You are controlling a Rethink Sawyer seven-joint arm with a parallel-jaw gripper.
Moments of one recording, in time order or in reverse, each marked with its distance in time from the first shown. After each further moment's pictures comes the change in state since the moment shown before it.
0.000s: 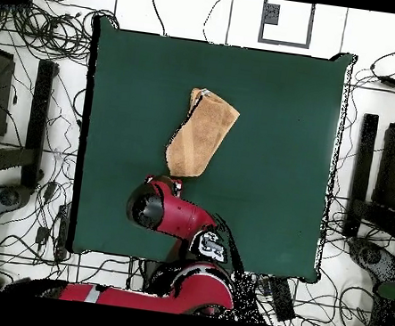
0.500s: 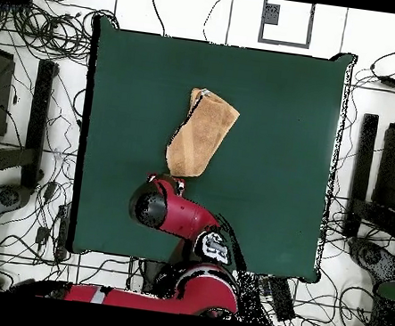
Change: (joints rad) arm -0.016 -0.009 0.000 0.000 0.016 0.000 0.001
